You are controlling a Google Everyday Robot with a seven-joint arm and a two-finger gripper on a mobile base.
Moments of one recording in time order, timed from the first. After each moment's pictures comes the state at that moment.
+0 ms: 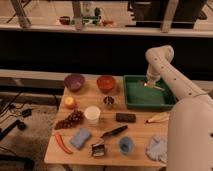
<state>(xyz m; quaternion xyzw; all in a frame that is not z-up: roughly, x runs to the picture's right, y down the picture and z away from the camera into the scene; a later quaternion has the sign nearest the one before) 0.308 -0.030 0.895 -0.25 0.10 0.18 0.95</state>
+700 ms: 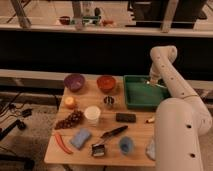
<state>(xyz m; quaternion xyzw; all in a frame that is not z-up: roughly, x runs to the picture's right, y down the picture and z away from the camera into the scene) 0.326 -0.040 0.925 -0.25 0.09 0.19 0.94</state>
